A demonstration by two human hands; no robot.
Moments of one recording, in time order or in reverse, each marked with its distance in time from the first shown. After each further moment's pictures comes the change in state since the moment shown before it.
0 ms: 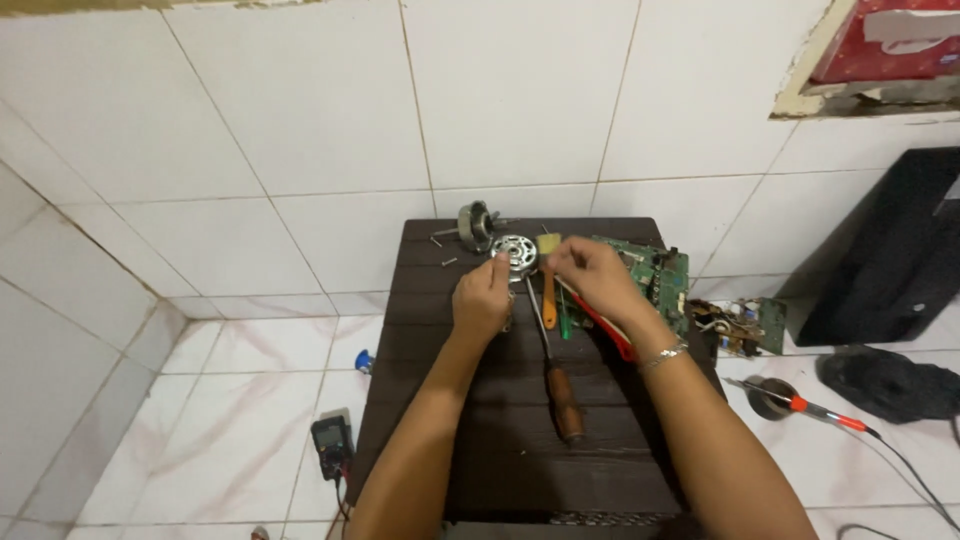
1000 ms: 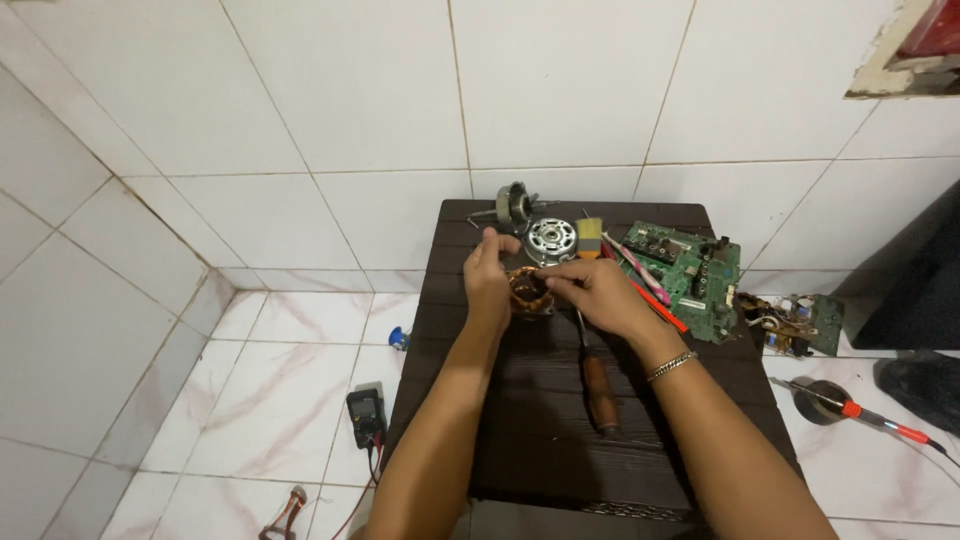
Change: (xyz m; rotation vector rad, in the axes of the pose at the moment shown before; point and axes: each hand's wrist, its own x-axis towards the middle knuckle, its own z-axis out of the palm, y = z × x) left_hand 0.045 -0.005 -0.051 -1.128 -0.182 -1.424; right_hand -0.021 -0.011 0.036 -0.046 -0.126 -0.276
